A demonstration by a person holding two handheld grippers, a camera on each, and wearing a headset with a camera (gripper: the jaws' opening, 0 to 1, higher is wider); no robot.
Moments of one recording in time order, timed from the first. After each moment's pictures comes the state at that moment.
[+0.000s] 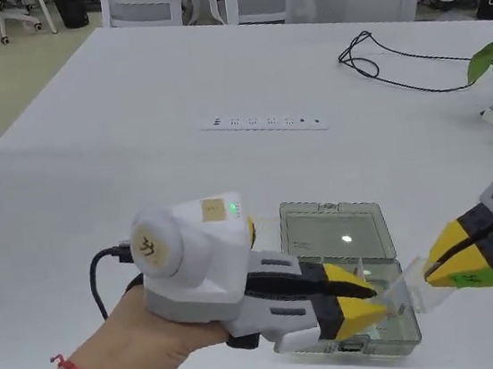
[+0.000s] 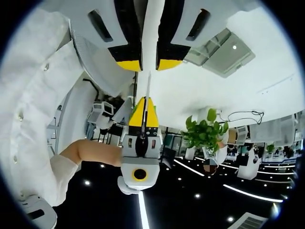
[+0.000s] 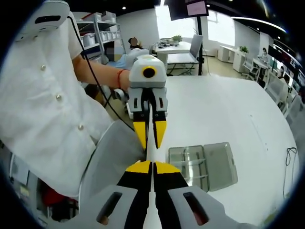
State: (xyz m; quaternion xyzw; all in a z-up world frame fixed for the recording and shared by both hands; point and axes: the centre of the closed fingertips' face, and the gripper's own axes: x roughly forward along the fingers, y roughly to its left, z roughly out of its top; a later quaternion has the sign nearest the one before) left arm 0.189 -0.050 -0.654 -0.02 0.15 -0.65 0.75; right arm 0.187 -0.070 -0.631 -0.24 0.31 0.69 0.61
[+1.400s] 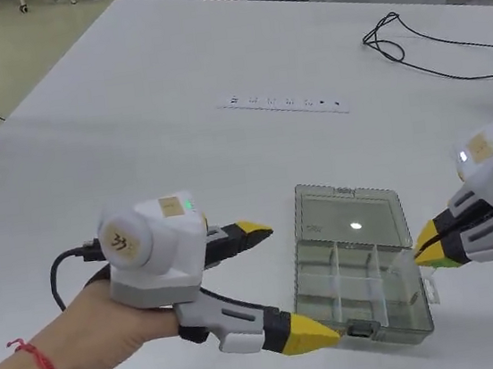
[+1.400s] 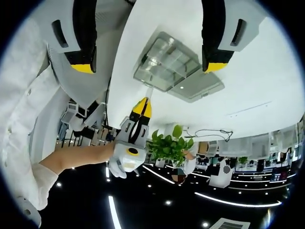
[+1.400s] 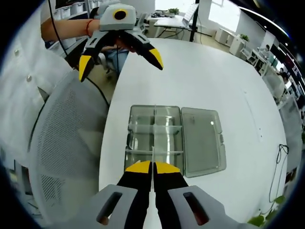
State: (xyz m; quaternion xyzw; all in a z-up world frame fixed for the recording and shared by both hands) left arm 0.224 0.016 -0.708 -0.02 0.20 -0.53 0.82; right arm 0.264 -0.092 -0.754 -0.38 0.36 0.62 0.59
